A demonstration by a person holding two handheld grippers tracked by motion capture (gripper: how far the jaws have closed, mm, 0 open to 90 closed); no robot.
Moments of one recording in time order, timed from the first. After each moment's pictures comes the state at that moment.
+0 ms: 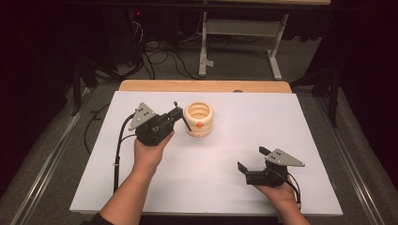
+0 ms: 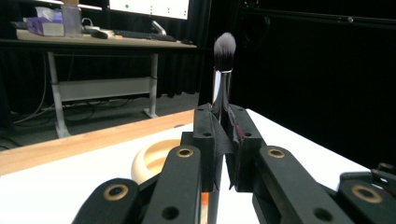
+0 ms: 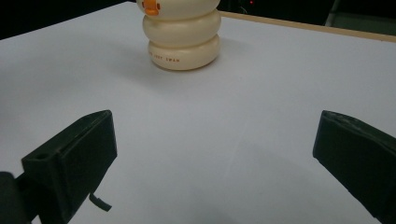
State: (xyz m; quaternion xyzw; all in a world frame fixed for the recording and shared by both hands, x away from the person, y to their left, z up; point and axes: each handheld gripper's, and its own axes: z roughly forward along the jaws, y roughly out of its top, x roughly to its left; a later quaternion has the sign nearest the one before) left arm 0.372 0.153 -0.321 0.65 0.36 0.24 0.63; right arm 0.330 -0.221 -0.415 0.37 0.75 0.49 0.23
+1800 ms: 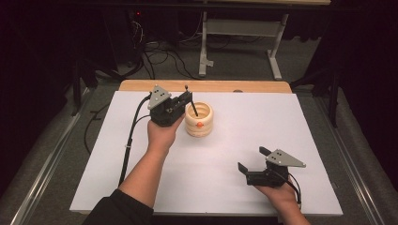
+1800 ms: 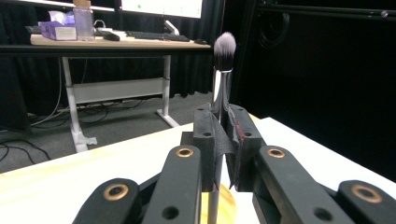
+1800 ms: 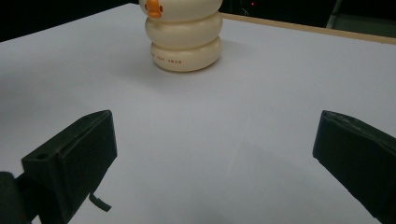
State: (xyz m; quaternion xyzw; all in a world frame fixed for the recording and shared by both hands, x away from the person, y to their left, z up) left arm 0.423 0.124 -0.315 0.65 0.38 0.26 0.61; right arm 0.328 -0.222 -0.414 0.37 0.75 0.50 0.23
